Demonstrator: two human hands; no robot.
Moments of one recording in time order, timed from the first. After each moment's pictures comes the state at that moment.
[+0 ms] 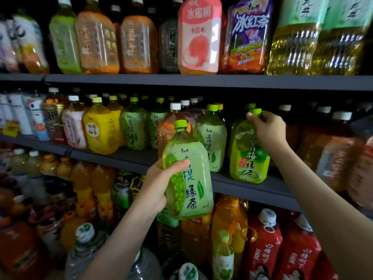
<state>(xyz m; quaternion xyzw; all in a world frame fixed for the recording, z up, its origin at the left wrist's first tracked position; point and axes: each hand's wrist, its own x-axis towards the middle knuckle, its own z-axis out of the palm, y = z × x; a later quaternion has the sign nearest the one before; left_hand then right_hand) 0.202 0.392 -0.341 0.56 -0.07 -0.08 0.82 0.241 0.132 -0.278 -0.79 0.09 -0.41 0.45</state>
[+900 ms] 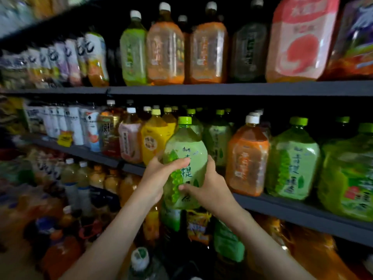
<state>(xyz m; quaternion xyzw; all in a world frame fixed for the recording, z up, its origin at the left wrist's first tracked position) 0.326 0.566 -0.337 0.63 -0.13 0.04 0.77 0.286 0.425 -0.350 -0.88 -0.10 -0.15 0.44</state>
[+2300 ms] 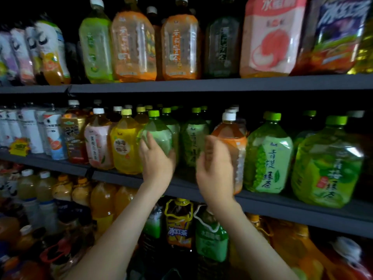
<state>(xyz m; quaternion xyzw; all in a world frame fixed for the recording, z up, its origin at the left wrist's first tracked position) 0.369 0.500 -0.330 0.86 -0.04 0.30 0.41 0.304 0.393 -0.347 -0.77 -0.05 -0.51 0.38</state>
